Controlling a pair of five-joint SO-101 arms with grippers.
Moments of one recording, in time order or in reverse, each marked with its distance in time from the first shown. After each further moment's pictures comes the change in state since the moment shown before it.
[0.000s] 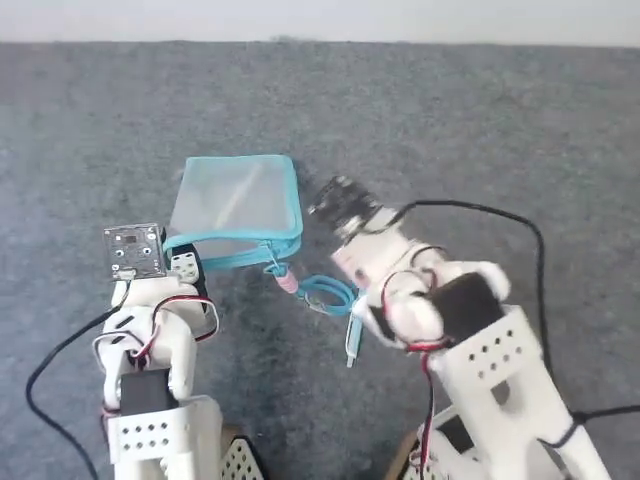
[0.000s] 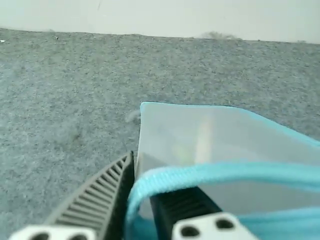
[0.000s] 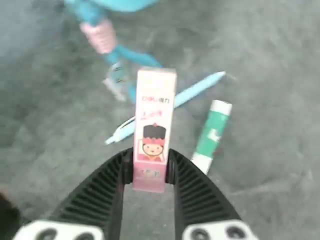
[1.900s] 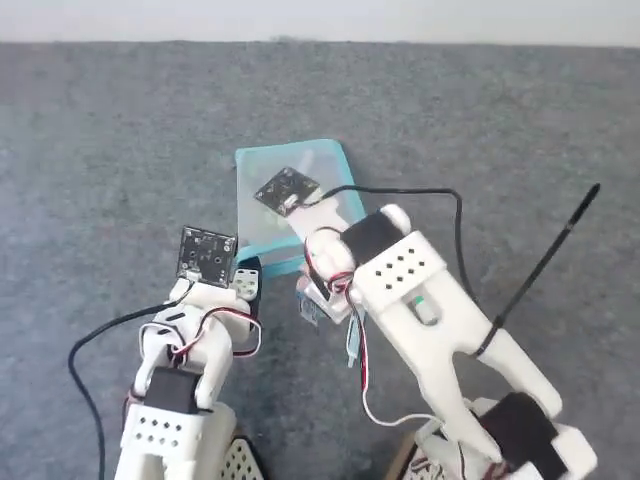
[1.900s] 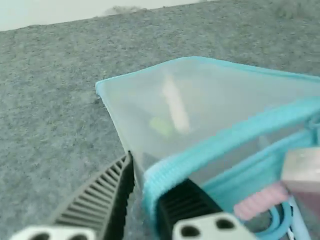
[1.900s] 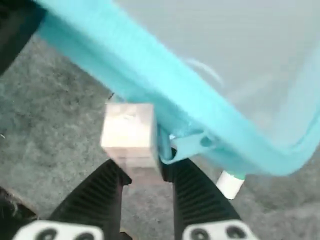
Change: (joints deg) left arm 18.7 0.0 4.3 -0.4 -1.1; right arm -2.7 28.7 -9.1 -6.2 -6.6
